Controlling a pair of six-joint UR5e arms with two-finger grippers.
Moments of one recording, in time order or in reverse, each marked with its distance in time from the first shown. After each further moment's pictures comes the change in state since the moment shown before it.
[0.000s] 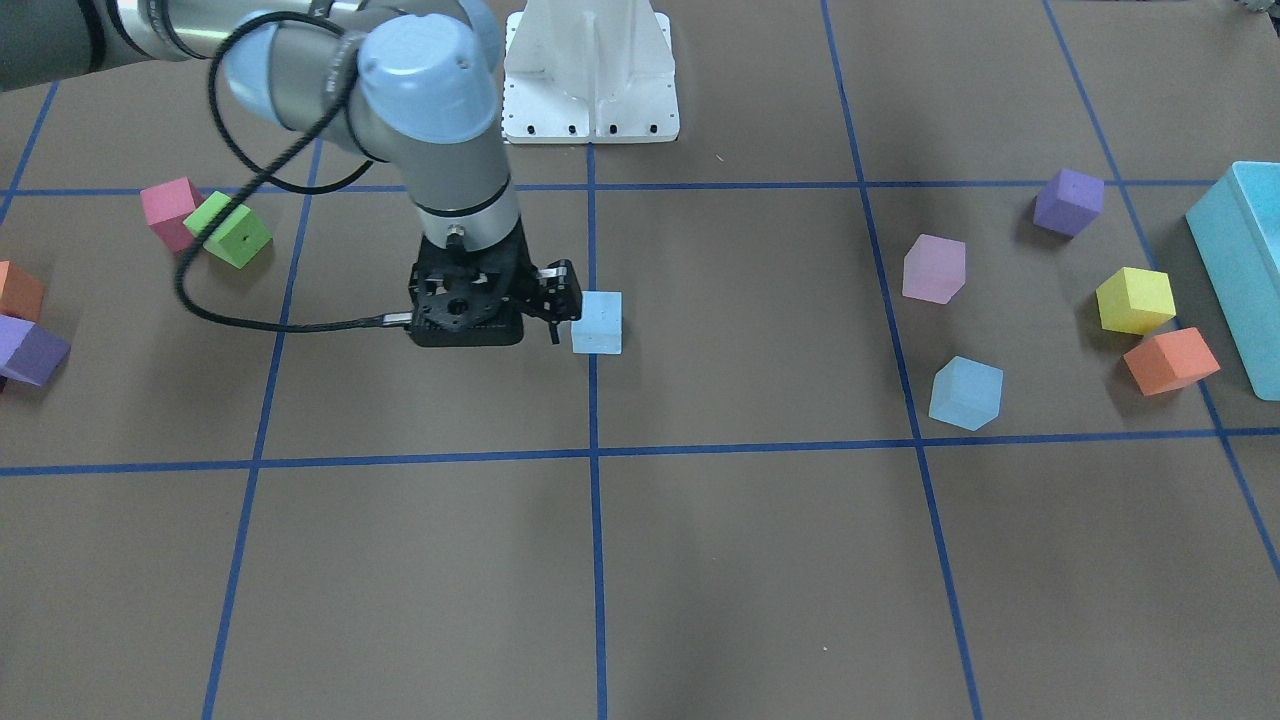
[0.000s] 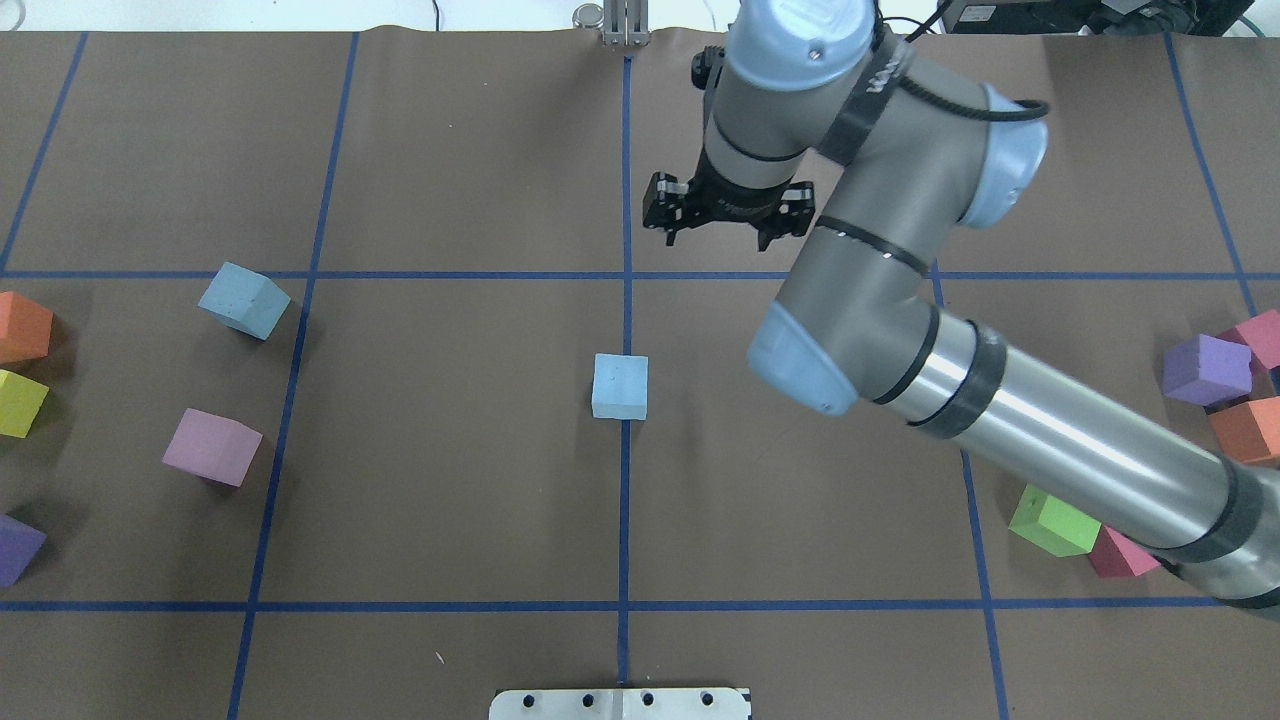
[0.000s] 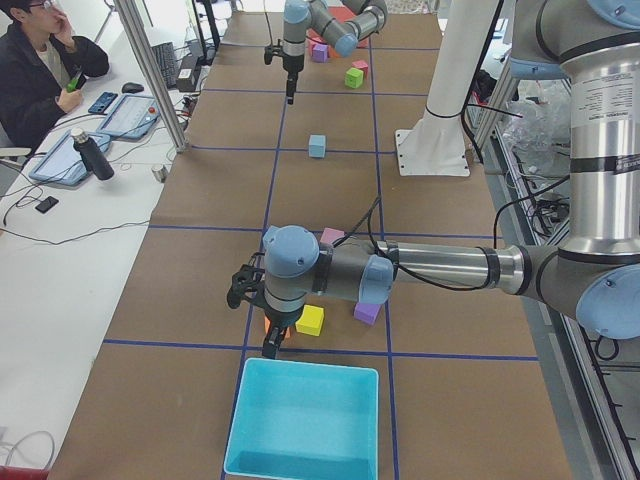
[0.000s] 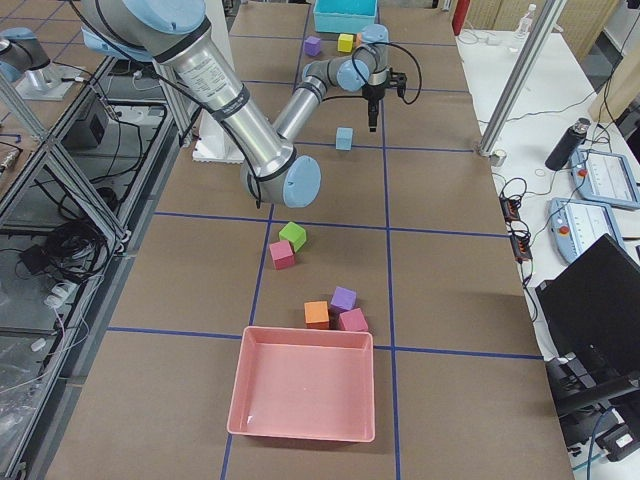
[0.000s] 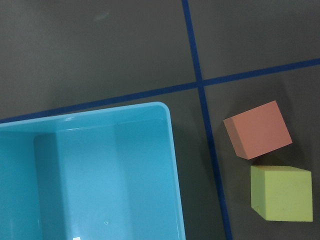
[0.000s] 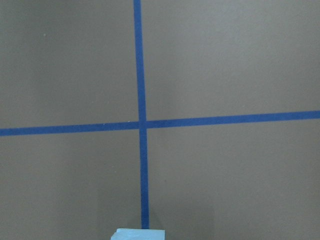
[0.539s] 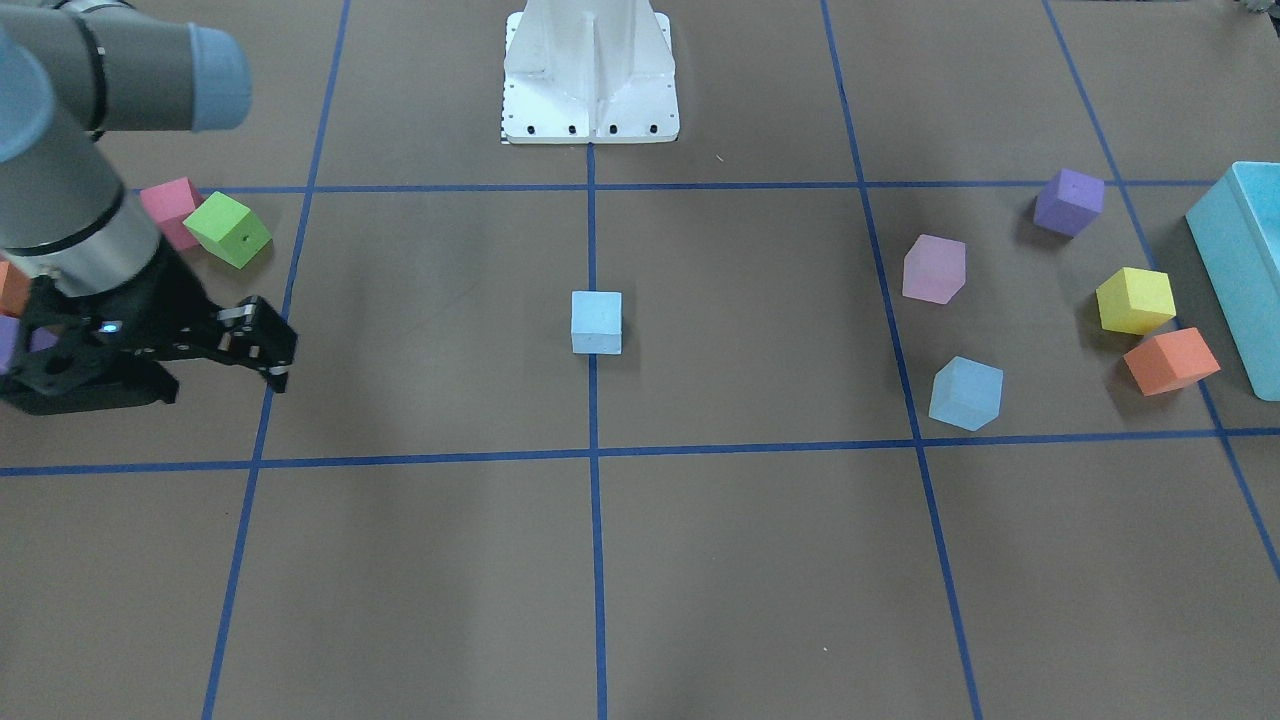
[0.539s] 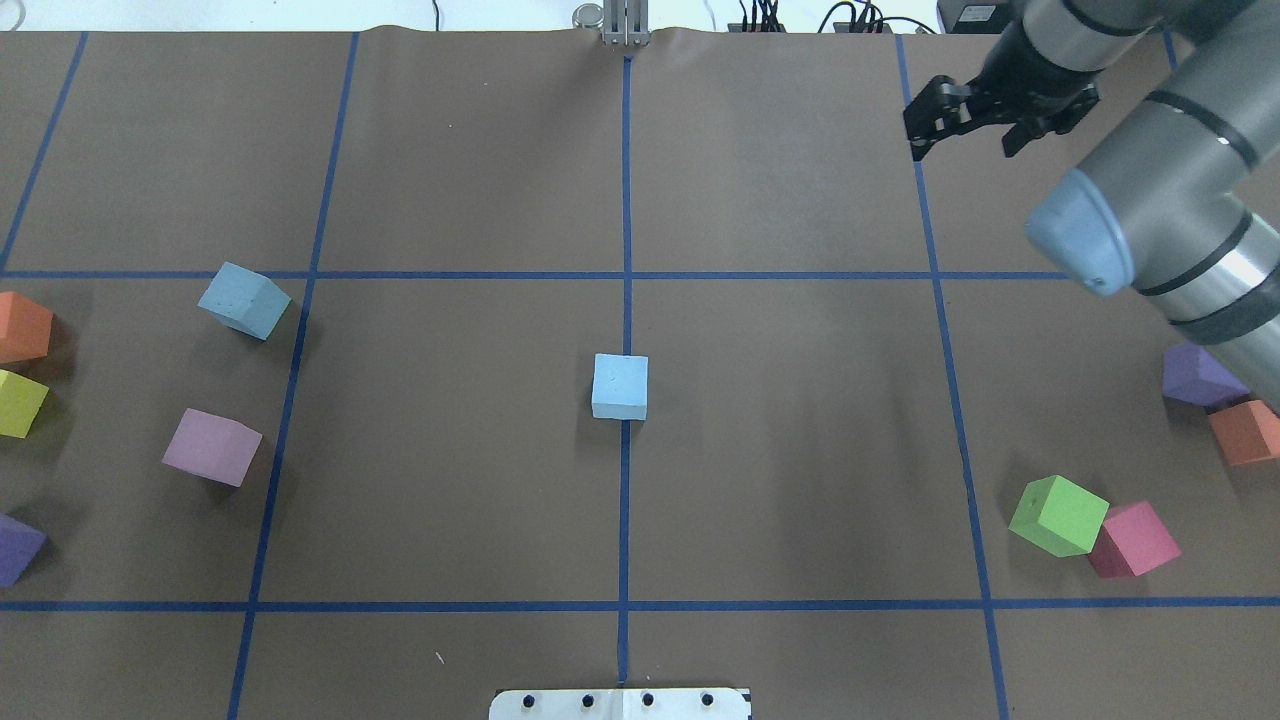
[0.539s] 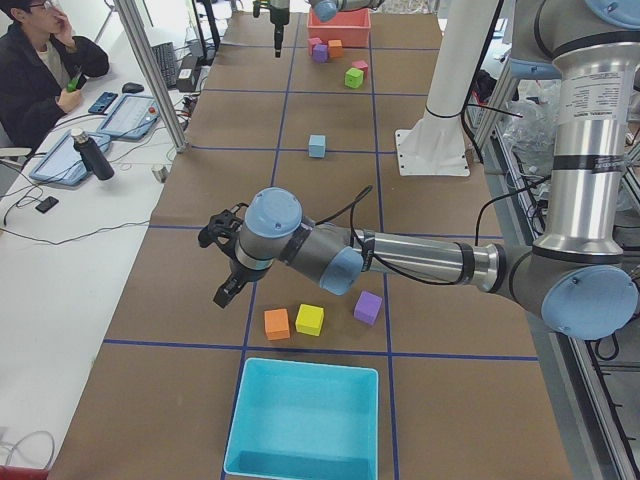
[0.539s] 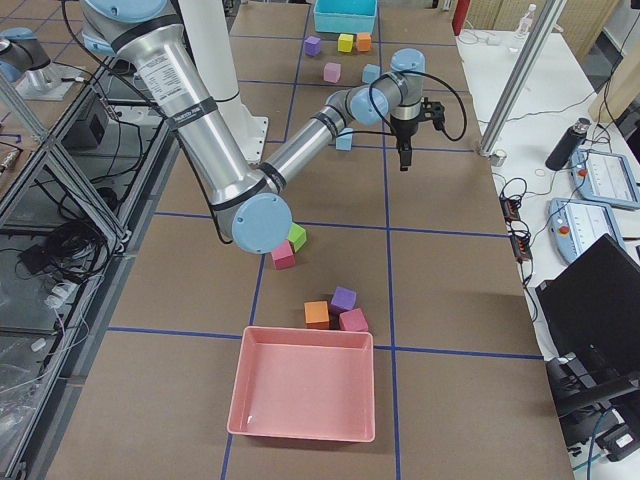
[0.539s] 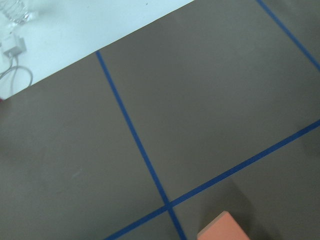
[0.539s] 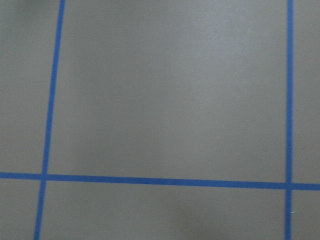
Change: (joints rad) left arm 0.043 -0.129 0.065 -0.268 -0.094 -0.050; right arm 0.320 -0.282 0.095 0.004 0.166 -0.437
